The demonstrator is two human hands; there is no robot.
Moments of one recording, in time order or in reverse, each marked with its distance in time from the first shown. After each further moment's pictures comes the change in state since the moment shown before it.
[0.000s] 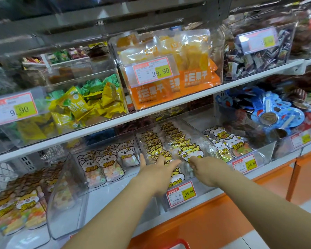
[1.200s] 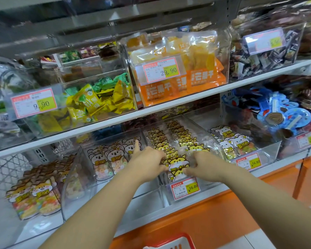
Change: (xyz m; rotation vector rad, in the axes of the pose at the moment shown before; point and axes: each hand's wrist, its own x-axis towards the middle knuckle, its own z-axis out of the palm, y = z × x) left_hand -0.021 -0.029 -0.026 -0.115 0.121 -0.060; right_hand -0.035 -0.029 -0.043 0.326 -0.027 -0.097
